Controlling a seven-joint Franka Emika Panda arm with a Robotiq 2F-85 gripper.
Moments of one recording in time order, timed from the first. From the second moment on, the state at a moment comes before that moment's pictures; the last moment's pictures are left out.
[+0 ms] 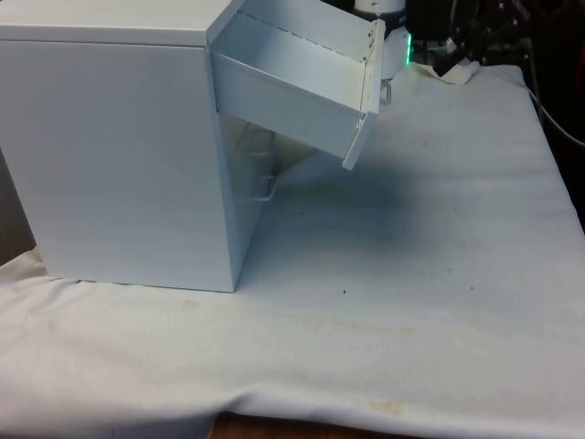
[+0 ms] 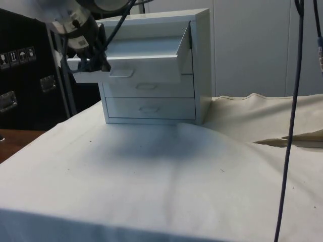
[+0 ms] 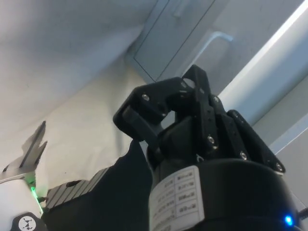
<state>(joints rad) 0.84 0.43 -0.49 -1.71 -0.56 1.82 0.58</state>
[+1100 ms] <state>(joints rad) 0.82 0.45 -0.57 -1.76 -0.59 1.89 0.54</state>
